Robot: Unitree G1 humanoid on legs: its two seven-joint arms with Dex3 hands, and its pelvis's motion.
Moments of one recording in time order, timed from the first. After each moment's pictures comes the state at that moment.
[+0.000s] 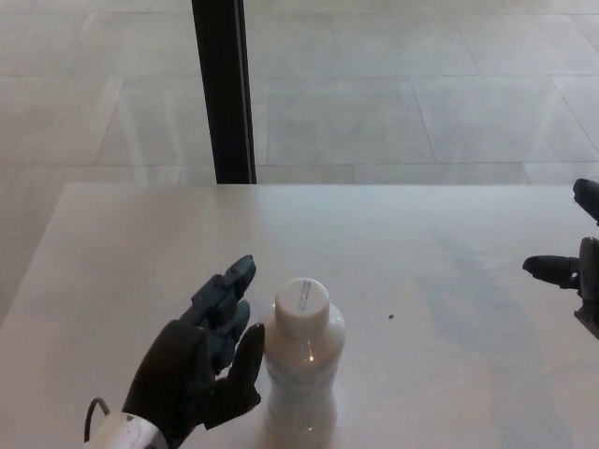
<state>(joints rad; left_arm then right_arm) -0.02 0.24 -0.17 -0.23 -0.25 0.32 -0.14 -0.06 -0.23 -0.21 -0.29 0.26 0.21 0.04</state>
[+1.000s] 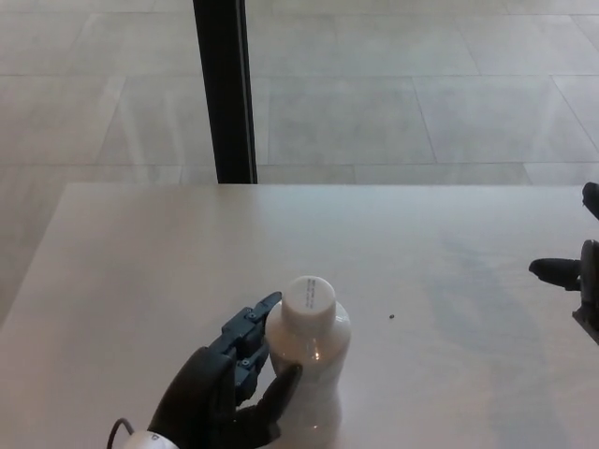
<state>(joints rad) 0.00 0.19 -0.21 -0.16 -0.19 0.31 -0.20 -0.05 -0.18 -0.21 -0.24 0.20 0.13 -0.01</state>
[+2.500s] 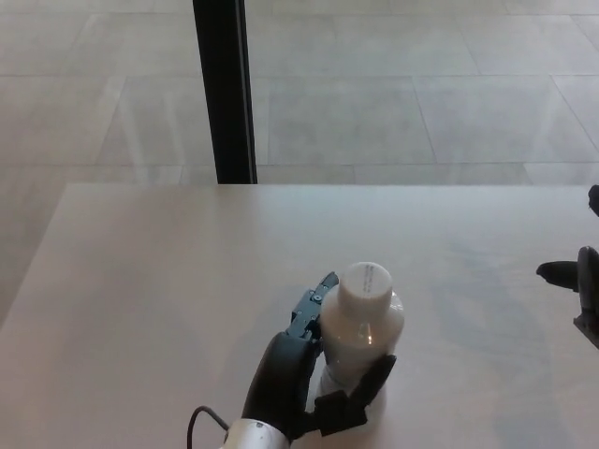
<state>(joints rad) -0.09 -0.05 -0.35 0.00 0.05 0.25 0.08 -0.05 -0.17 -0.22 -0.20 0.18 0.04 -0.01</state>
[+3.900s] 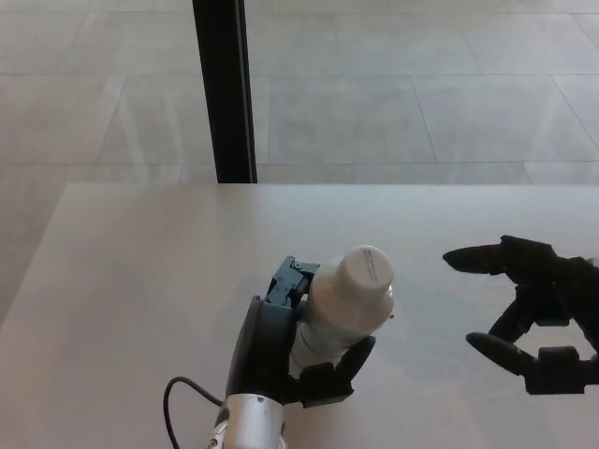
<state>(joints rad) -0.16 -0.01 -0.37 -0.03 0.20 0.30 0.28 -0.06 -0.61 0.12 -0.39 -0.07 0.14 0.15</state>
